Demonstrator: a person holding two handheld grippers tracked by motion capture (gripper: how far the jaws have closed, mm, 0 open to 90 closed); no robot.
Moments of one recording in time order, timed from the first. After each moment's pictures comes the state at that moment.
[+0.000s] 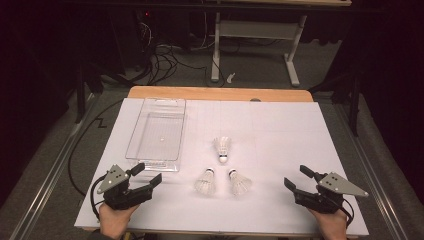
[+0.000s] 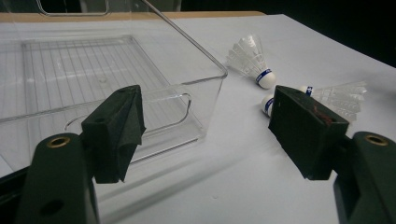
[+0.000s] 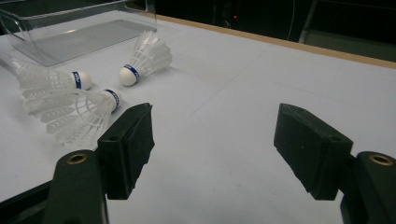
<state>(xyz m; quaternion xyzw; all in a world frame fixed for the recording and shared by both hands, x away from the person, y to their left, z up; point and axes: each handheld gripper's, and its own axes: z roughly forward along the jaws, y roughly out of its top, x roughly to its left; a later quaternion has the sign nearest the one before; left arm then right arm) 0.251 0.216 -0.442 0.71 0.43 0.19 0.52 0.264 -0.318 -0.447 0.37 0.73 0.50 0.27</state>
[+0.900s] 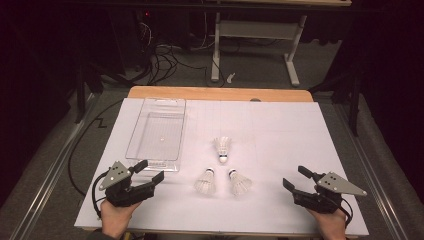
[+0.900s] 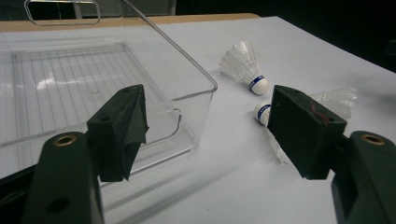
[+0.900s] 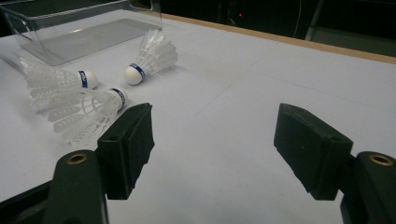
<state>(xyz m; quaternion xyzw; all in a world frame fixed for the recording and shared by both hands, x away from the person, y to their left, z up) 0.255 0.210 -0.431 0.72 0.42 0.19 0.53 0.265 -0.316 -0.448 0.37 0.74 0.50 0.26</state>
